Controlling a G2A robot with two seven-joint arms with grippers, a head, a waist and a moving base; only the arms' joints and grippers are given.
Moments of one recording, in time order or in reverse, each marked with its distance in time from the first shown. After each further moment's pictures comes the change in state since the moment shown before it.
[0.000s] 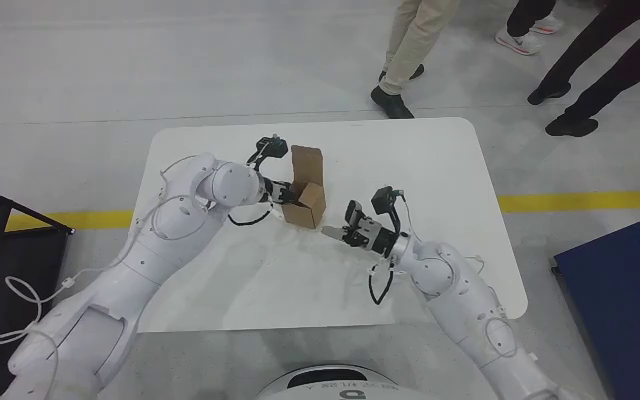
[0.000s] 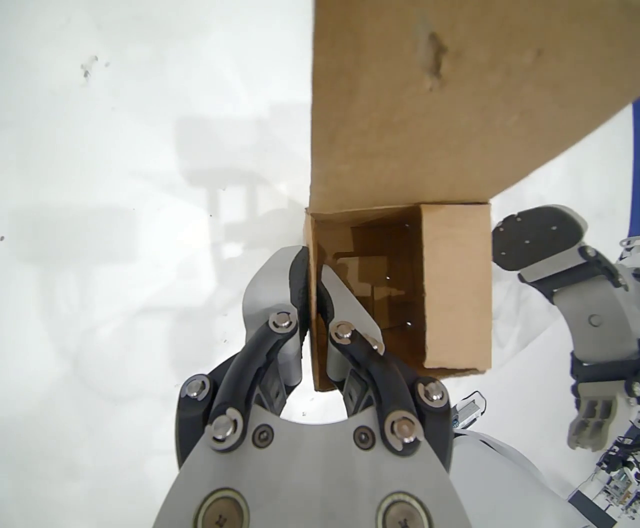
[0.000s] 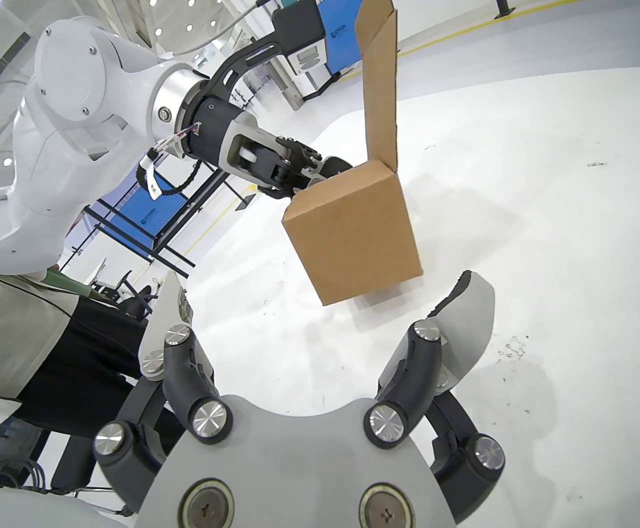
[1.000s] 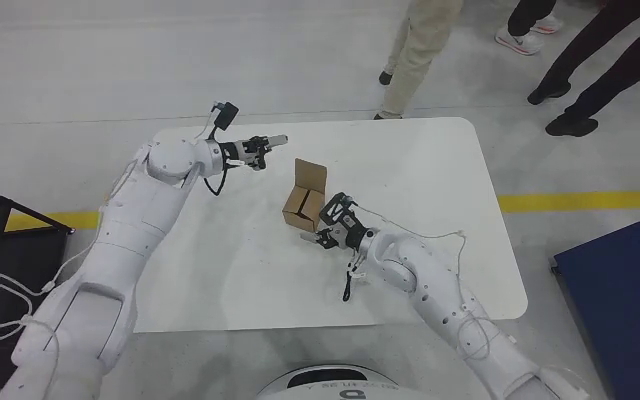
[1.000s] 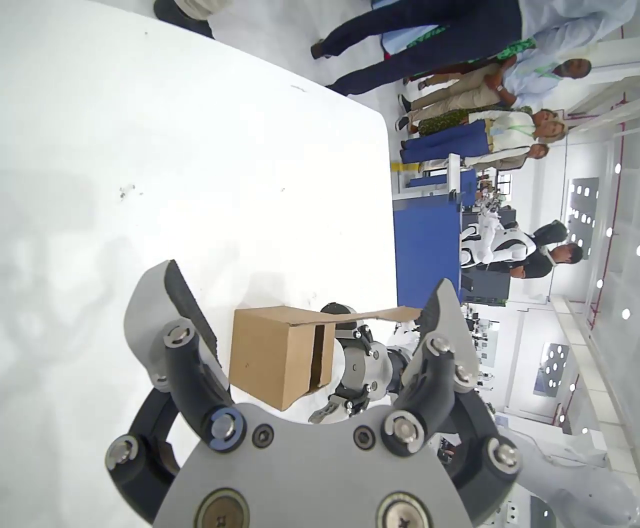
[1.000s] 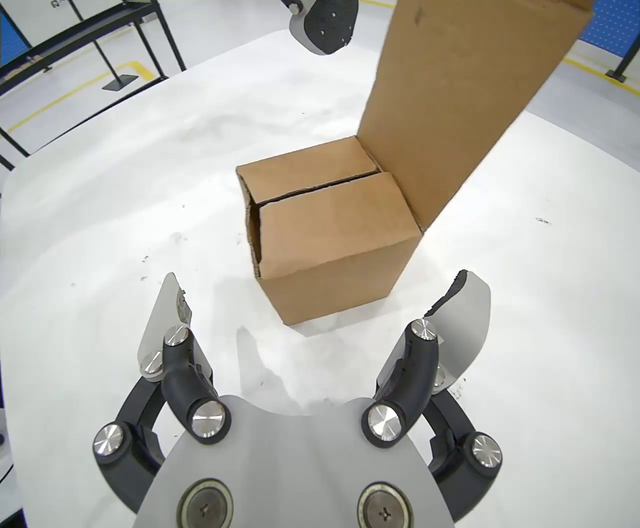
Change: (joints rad) left arm -0.122 -0.052 -0.147 0.462 -0.544 -0.226 0.128; right arm 0.100 -0.034 -0.188 -0.009 -0.550 0.346 -0.054
